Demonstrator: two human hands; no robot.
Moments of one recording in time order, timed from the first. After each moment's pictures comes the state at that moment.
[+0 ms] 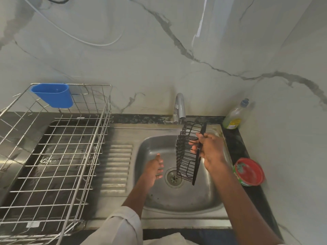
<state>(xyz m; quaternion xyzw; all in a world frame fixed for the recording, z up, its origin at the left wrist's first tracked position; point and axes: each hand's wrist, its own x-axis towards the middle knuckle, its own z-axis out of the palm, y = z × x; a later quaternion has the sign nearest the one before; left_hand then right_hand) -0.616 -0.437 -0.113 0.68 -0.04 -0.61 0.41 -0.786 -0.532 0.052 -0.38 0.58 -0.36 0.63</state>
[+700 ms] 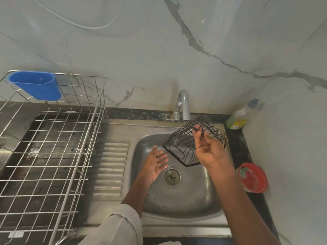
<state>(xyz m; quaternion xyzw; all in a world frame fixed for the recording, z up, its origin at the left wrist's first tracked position) -0.605 -0.476 -0.132 0.56 0.03 -0.64 0.52 -0.763 -0.560 0.052 0.05 0.41 -0.44 0.80</state>
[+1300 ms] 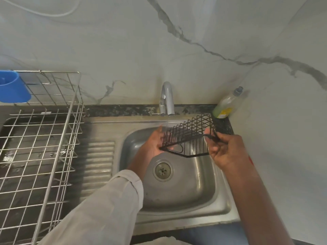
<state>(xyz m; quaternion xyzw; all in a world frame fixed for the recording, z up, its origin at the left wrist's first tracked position) -0.618 -0.558 -0.093 0.57 -0.04 -0.70 0.43 -0.830 -0.560 0.086 -0.08 0.56 -0.41 0.71</state>
